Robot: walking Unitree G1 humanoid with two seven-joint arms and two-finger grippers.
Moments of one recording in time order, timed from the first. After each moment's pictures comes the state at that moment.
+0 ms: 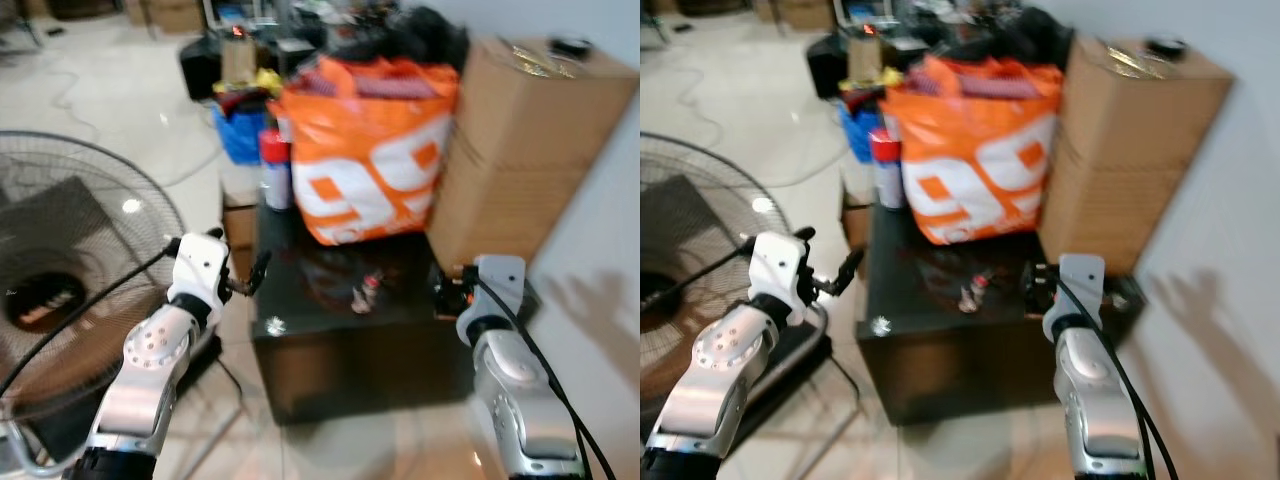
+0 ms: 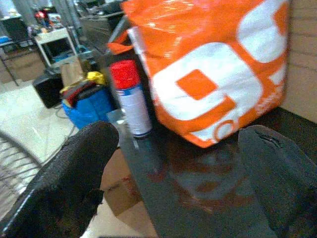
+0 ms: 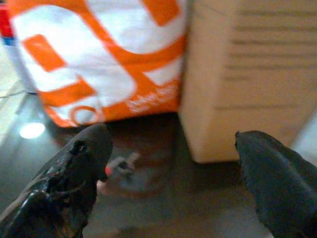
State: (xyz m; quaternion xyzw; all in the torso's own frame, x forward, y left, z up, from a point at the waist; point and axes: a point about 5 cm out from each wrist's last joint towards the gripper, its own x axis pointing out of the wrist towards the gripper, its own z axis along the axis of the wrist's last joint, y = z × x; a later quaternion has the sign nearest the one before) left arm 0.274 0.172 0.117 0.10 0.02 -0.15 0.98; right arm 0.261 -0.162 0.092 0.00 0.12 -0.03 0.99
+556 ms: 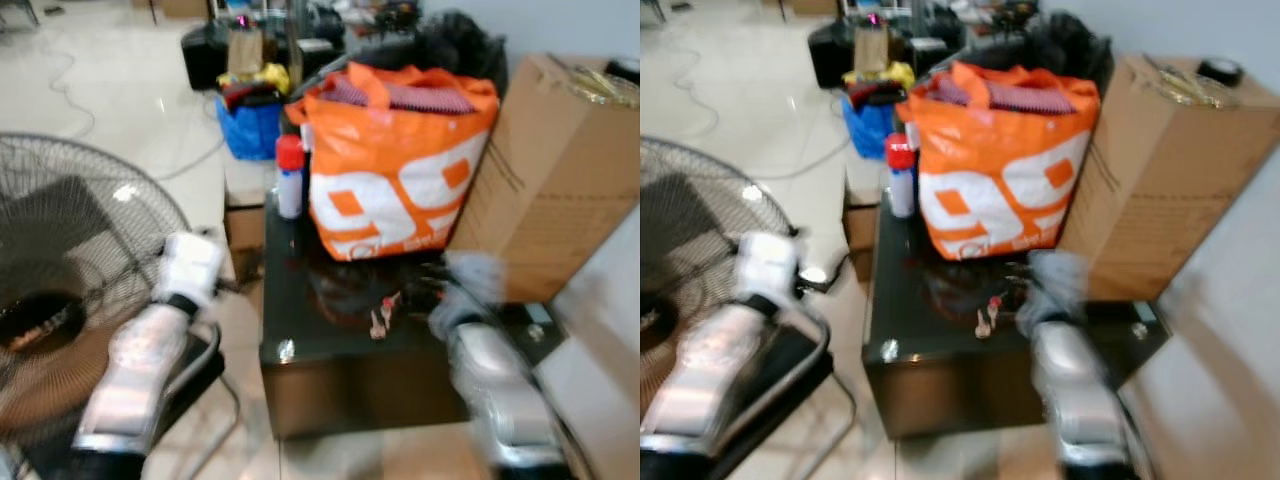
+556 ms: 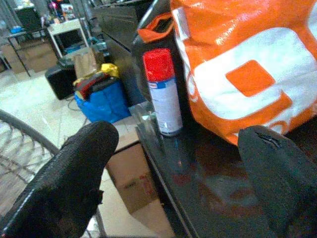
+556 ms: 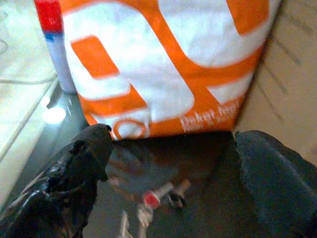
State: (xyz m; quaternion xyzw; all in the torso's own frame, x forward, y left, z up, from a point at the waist) left arm 0.275 0.184 0.118 0.12 0.03 -0.13 0.98; right arm 0.270 -0.142 0.090 0.00 0.13 0.02 0.99
